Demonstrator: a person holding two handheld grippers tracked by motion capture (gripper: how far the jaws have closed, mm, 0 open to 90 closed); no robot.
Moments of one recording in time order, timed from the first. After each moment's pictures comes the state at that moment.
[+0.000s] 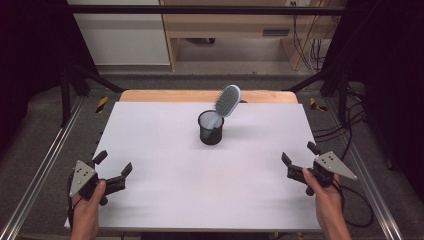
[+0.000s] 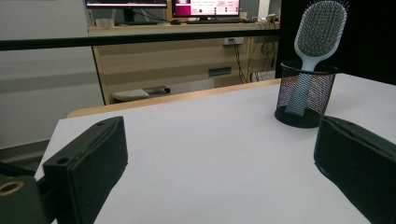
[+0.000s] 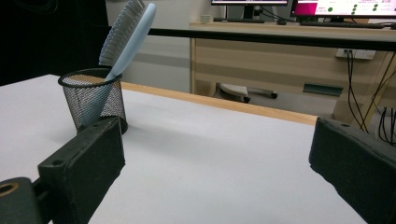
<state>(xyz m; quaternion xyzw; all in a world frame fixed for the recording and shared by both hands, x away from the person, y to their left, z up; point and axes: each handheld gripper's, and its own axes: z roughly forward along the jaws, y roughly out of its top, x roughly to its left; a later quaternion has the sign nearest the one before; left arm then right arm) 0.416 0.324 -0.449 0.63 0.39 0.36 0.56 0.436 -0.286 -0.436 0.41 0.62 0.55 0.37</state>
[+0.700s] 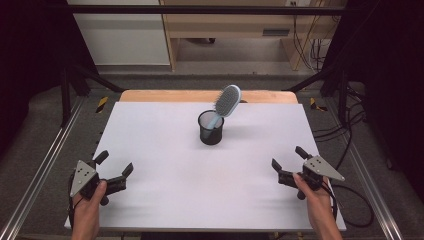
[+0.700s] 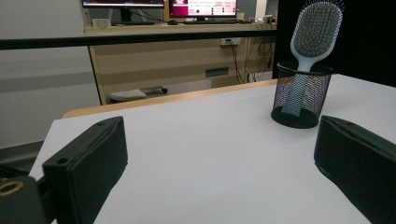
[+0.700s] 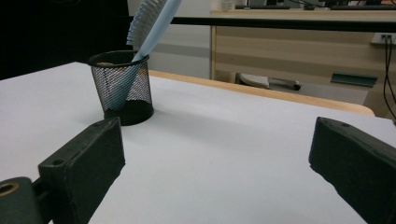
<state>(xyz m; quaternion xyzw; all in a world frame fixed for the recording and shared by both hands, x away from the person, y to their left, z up) 0.417 0.323 -0.450 0.64 0.38 0.36 0.57 0.437 -0.267 -0.454 0.40 0.65 0.55 0.34</state>
